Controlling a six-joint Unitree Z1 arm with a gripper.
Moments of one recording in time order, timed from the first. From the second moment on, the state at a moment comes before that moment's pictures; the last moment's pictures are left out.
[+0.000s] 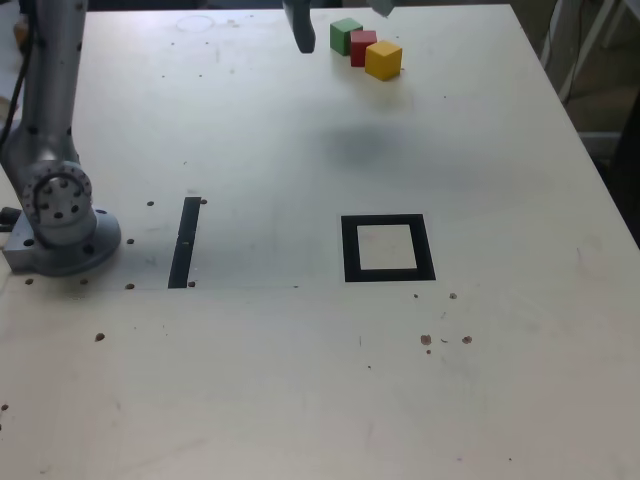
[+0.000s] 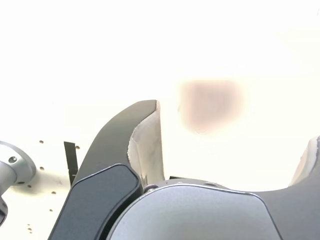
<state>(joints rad) 0.63 1.99 -1.87 1.47 0.10 0.38</state>
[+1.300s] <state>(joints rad) 0.83 2.45 -2.45 1.62 0.15 0.35</state>
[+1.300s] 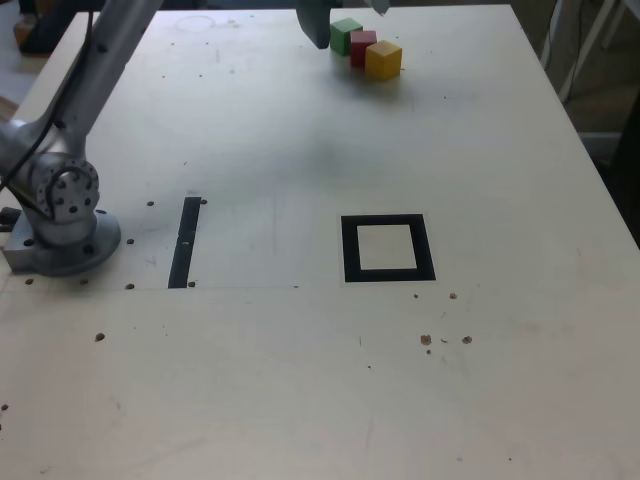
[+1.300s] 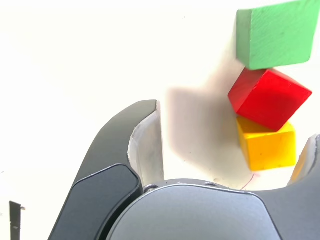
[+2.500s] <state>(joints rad) 0.80 2.65 -2.65 1.58 0.22 0.22</state>
